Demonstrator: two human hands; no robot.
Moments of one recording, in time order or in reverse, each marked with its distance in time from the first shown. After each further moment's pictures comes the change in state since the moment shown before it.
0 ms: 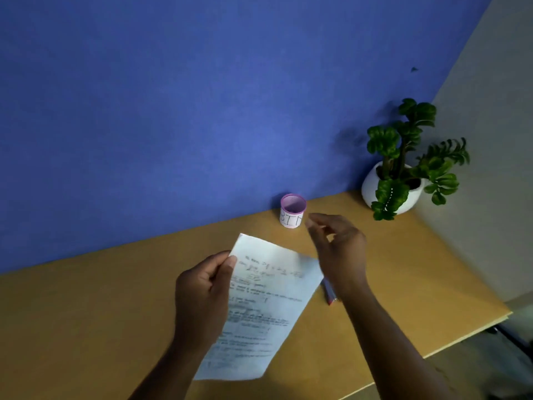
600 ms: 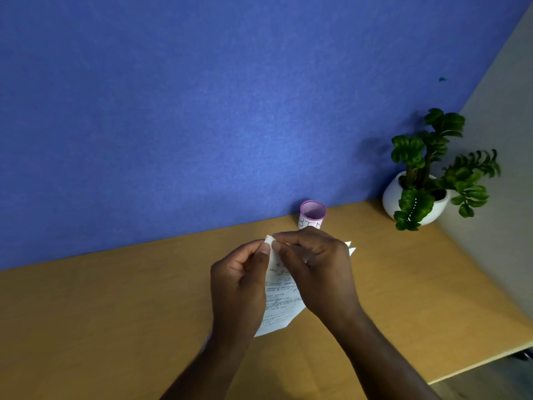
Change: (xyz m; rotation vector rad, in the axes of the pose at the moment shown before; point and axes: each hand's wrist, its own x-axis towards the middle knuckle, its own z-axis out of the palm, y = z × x) left_hand -0.005 0.044 0.005 -0.357 0.069 -0.109; right_hand -0.036 -0.088 0.014 0.116 -0.204 -0.240
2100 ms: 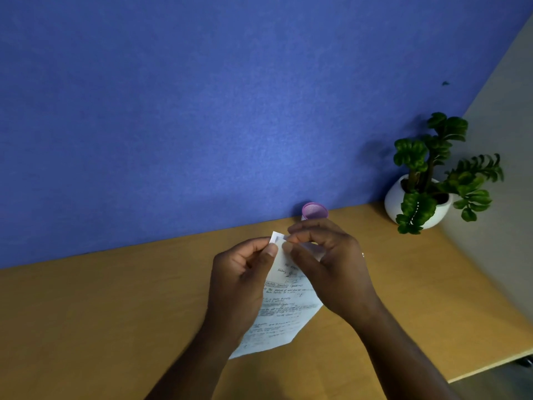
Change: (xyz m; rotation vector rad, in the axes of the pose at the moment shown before) left_hand 0.006 0.016 -0.012 -0.062 -0.228 -0.058; right_hand 0.011 0.005 -0.021 0.019 -0.123 0.083
